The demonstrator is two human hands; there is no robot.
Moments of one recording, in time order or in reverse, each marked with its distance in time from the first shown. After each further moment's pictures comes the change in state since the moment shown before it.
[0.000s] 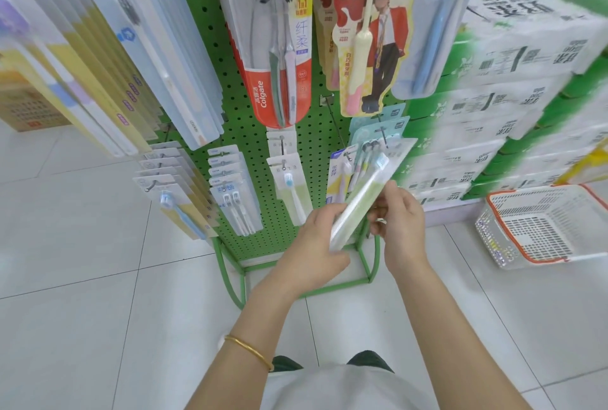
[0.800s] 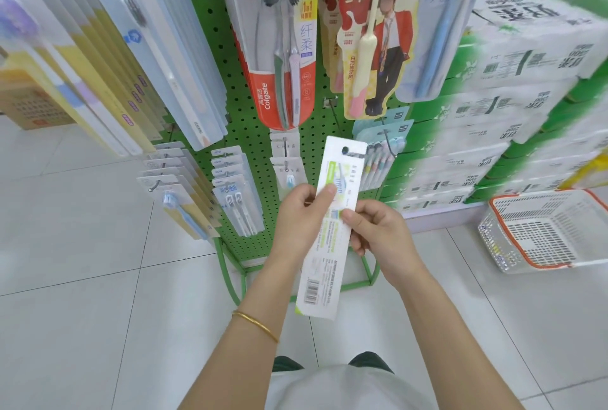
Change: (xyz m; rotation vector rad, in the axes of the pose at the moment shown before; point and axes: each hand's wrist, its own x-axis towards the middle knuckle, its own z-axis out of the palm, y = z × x) left_hand 0.026 0.017 -0.017 -0.462 0.433 -0.216; right_hand -0.007 0.008 -0.003 -0.127 -0.465 -0.001
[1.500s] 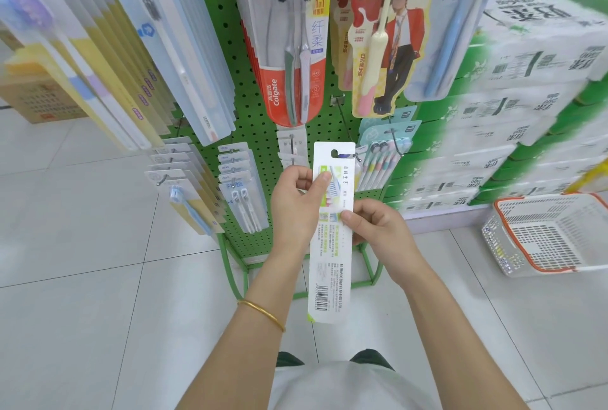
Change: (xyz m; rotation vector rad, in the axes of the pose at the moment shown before) left_hand 0.007 0.004 -0.004 -0.039 0.224 0.142; right_hand -0.001 -0.005 0.005 -0.071 -0.118 -0.018
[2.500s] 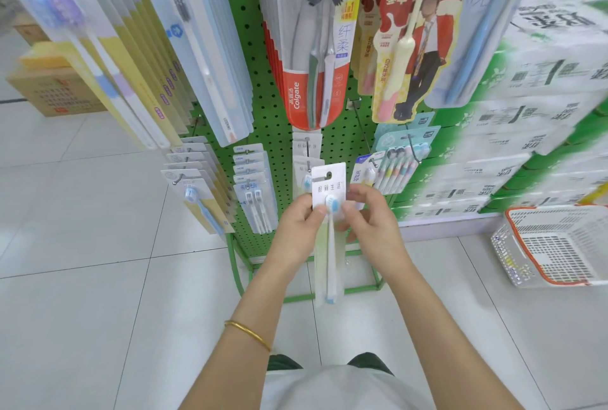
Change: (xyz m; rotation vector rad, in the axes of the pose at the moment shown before) left_hand -0.005 -0.023 -0.031 0.061 -0.289 -0.081; right_hand 0.018 0.004 0.031 -0.249 0.162 -0.132
